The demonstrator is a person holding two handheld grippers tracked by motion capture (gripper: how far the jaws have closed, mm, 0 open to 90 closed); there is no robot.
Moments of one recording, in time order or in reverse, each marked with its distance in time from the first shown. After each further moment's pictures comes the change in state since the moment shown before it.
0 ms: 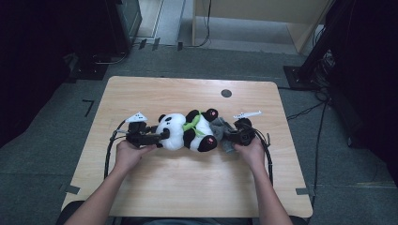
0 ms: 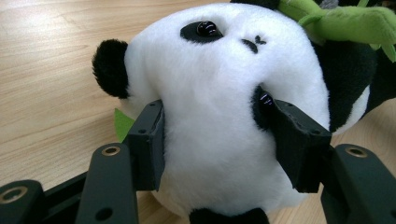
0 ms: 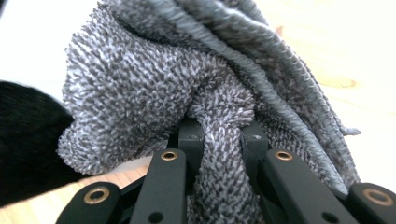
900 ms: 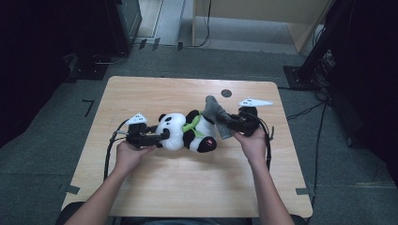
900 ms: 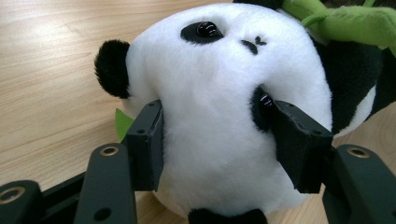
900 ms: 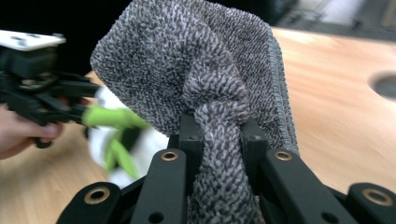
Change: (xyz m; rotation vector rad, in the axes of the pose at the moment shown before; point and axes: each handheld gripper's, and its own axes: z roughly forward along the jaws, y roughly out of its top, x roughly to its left) left arm -0.003 -0.004 -0.001 -0.026 0.022 0.045; right arm 0.052 0.045 -0.055 -0.293 0.083 -0.110
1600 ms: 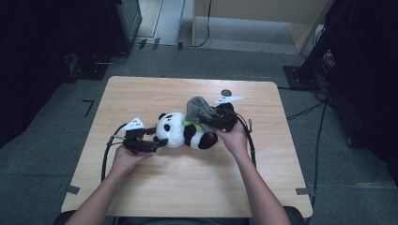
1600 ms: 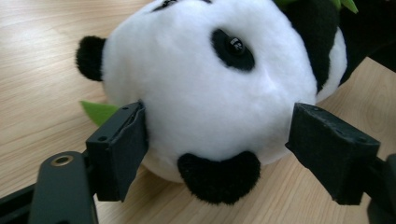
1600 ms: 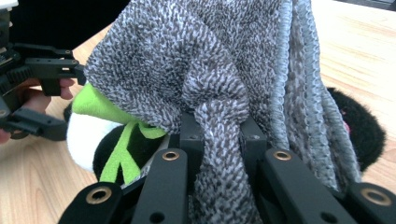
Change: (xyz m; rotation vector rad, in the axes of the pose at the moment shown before) left arm -0.002 -0.013 -0.004 -0.024 -0.039 0.070; right arm 0.000 0.004 0.067 0.139 0.019 -0.047
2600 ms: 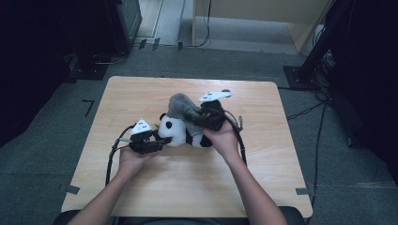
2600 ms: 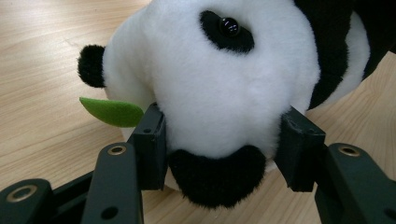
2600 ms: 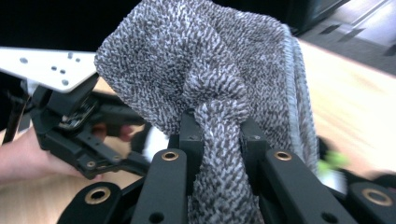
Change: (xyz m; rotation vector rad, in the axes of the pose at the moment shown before) left arm -0.020 0.003 0.007 -0.016 0.100 0.018; right arm 0.077 0.036 -0.009 -0.038 0.017 -0.123
